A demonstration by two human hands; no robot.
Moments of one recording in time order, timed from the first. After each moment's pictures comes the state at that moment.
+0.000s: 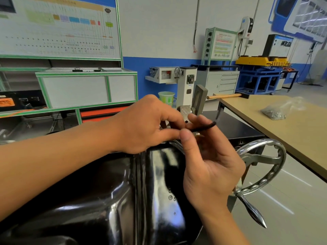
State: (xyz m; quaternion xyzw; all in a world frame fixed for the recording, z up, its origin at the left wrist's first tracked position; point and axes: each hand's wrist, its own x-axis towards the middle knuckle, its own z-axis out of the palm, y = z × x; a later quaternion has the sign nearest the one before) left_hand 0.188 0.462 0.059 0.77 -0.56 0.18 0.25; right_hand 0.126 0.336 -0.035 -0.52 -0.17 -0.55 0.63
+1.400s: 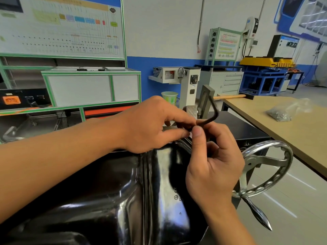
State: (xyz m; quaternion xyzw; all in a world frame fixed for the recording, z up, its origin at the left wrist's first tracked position) left_hand 0.188 0.466 0.061 0.77 -0.57 0.15 0.24; right_hand 0.130 0.329 -0.038 -0.62 -0.13 -0.59 0.50
